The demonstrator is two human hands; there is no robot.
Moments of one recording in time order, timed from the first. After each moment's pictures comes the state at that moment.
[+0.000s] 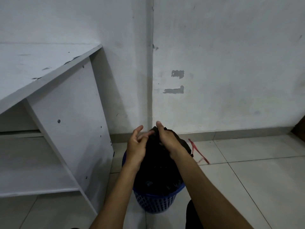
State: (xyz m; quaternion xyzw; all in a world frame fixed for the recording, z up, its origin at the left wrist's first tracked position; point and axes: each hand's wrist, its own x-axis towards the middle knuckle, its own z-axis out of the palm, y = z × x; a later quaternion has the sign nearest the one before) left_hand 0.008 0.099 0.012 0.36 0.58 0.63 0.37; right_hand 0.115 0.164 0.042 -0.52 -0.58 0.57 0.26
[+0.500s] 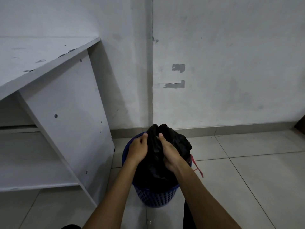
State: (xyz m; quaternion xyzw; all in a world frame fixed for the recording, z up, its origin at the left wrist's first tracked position) left_hand 0.003 0.111 -0.015 0.43 0.75 0.42 0.28; right_hand 0.124 0.152 -0.030 -0.42 -0.42 0.74 0.31
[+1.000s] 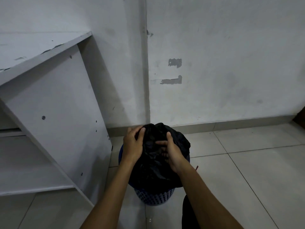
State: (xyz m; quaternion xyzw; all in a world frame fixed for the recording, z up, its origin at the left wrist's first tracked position) left_hand -0.001 0.121 -0.021 0.48 0.67 0.53 0.18; right_hand 0.146 0.162 -0.041 -0.49 -0.44 0.69 0.30
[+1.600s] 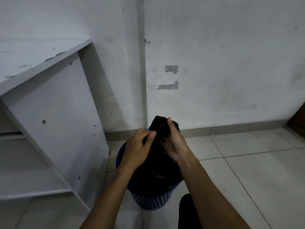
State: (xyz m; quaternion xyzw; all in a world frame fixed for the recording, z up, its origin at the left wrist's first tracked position) left_hand 0.020 0.102 0.013 0.61 0.63 0.46 0.14; right_hand 0.153 0.175 0.022 -0.33 -0.32 0.78 0.42
